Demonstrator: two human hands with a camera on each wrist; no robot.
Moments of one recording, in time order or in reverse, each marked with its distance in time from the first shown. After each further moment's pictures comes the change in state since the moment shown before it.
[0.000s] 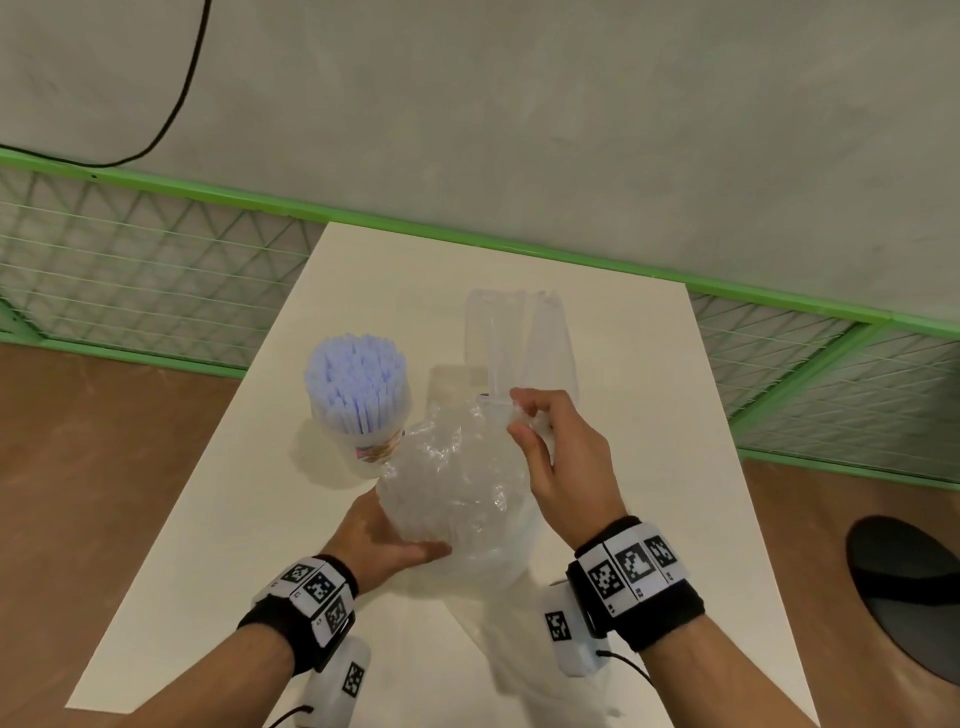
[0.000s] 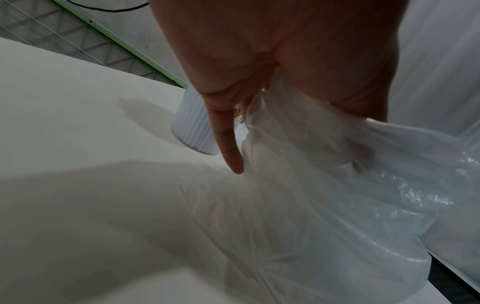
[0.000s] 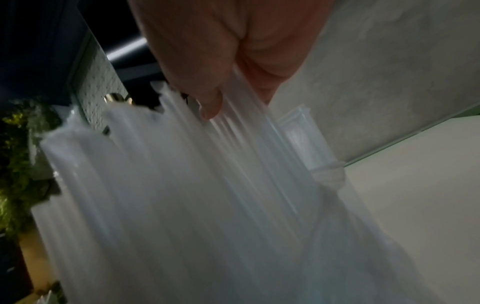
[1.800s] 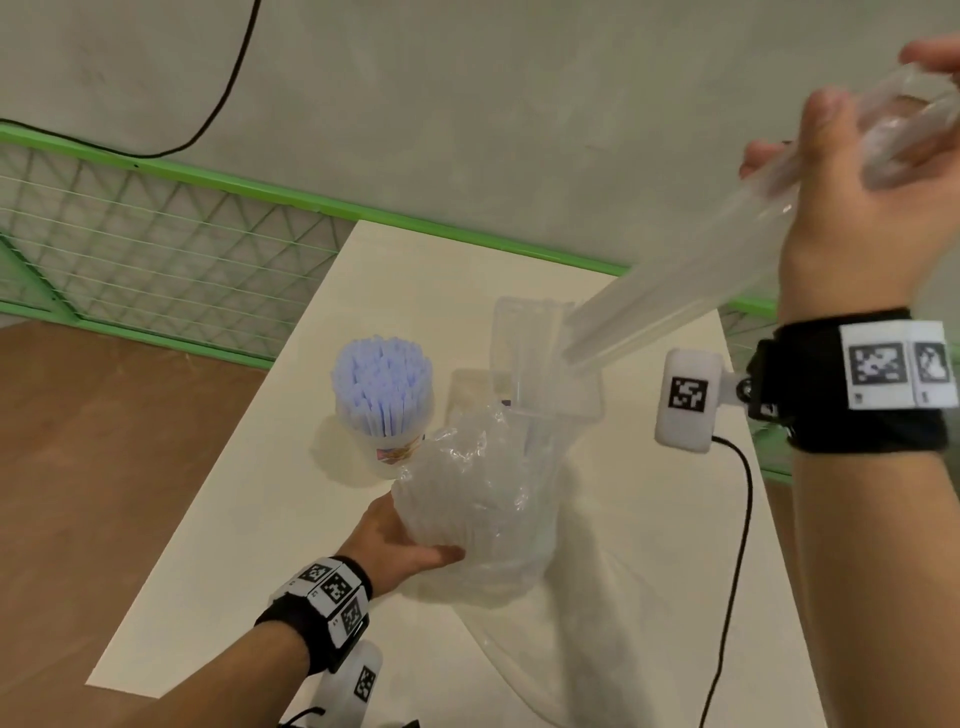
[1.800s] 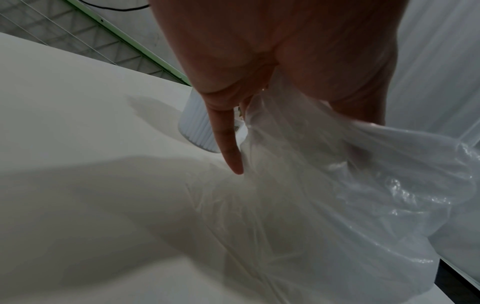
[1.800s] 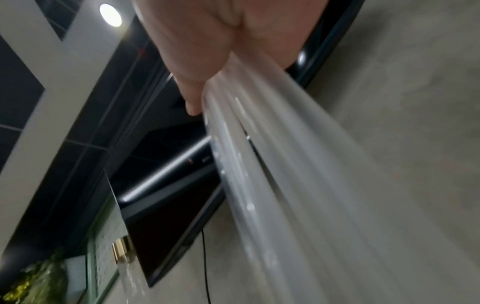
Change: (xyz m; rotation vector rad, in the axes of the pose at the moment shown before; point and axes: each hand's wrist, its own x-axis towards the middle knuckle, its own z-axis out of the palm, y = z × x) left_hand -0.002 0.006 0.003 -0.014 0.047 -0.070; right_hand 0.148 -0.071 -0.146 0.420 0.674 -0.420
